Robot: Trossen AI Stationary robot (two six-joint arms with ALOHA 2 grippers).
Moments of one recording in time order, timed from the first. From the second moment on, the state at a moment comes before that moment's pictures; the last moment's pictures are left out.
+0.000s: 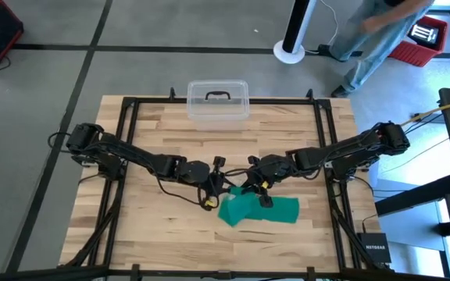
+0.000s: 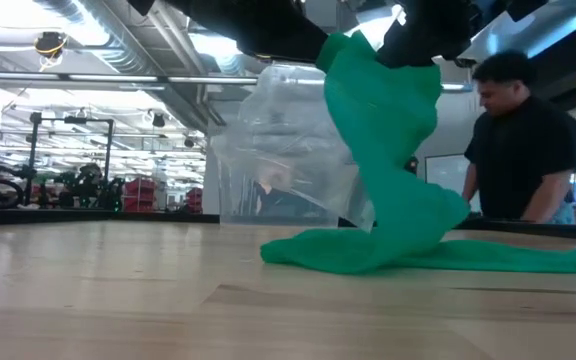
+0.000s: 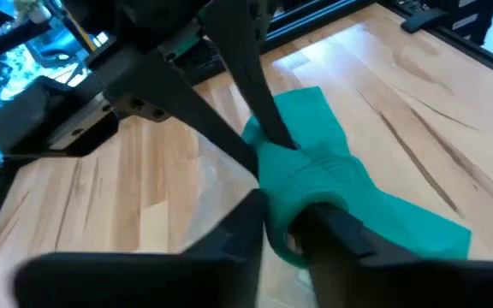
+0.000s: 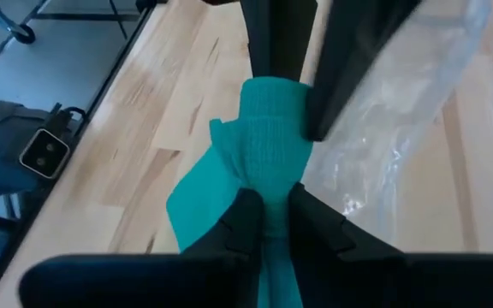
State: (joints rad) left arm -0.21 1.63 1.03 0.17 -0.14 0.32; right arm 0.18 1.41 0.88 -0.09 -0.13 0.13
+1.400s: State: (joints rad) left arm -0.22 1.42 1.03 0.54 -0.54 0.69; right arm 0.18 1.15 0.68 0.47 0.00 -0.06
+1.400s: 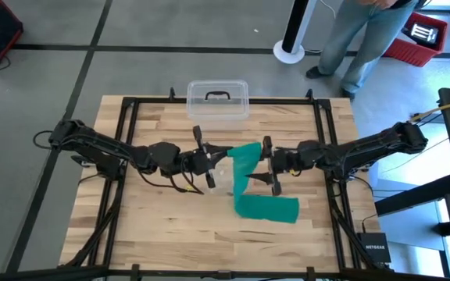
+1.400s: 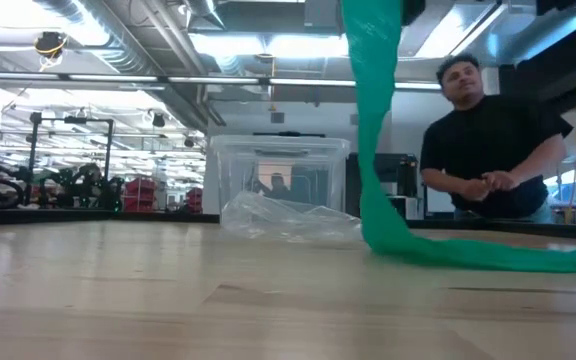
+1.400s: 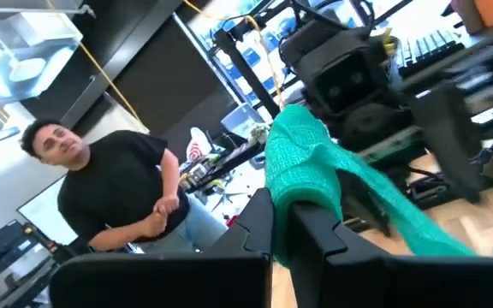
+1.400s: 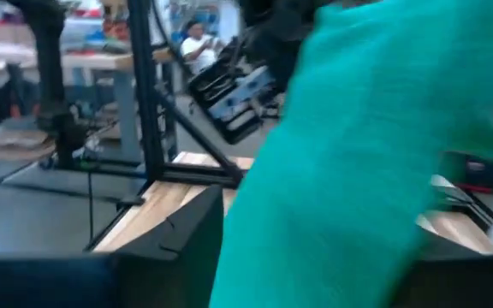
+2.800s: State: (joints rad) left arm -0.23 1.33 1.03 0.82 -0.45 0.74; right arm 0.31 1.10 0.93 -0.04 0.21 0.01
